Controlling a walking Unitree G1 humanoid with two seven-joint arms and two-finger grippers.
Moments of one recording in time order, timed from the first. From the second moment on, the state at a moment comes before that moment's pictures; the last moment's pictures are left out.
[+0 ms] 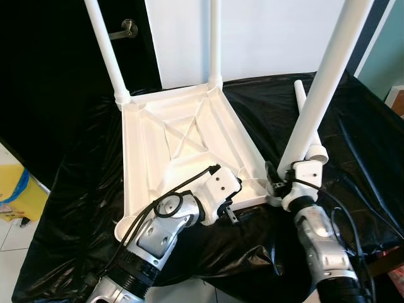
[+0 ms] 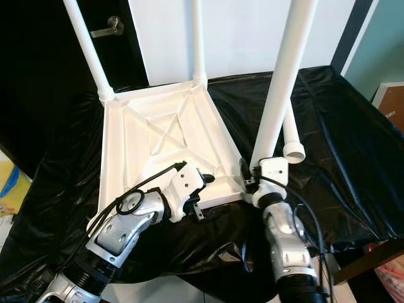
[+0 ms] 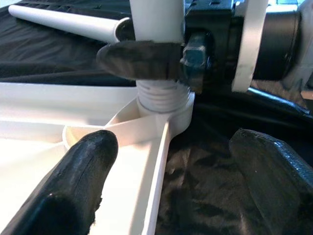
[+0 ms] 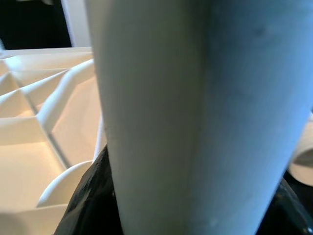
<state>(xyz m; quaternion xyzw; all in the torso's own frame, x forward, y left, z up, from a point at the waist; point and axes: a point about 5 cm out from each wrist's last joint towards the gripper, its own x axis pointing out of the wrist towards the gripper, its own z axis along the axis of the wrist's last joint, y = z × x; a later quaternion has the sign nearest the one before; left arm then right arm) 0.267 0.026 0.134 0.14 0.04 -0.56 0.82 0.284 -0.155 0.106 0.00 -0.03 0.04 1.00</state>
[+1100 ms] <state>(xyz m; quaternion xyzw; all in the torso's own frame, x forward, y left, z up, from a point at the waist) 0.268 0.027 0.136 0.14 0.04 -0.56 0.82 0.280 -0.139 0.092 0.01 0.01 -0.04 1.00</state>
